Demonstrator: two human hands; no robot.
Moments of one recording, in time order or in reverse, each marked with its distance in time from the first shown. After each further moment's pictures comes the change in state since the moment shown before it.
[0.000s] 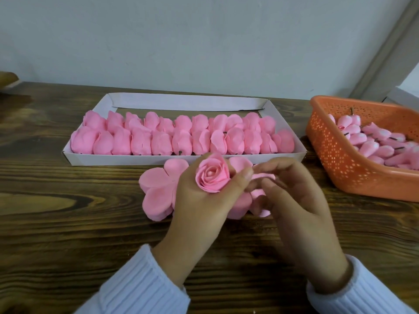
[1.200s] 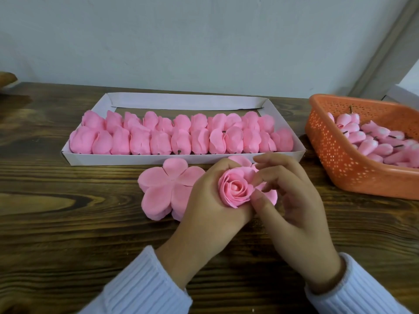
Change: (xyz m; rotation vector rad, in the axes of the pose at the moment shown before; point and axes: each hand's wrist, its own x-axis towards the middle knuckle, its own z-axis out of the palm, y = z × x) left_hand -0.002 -0.002 0.012 -0.004 -0.191 0.061; right_hand -0.001 -0.005 -0.001 -0.594 -0.032 -0.331
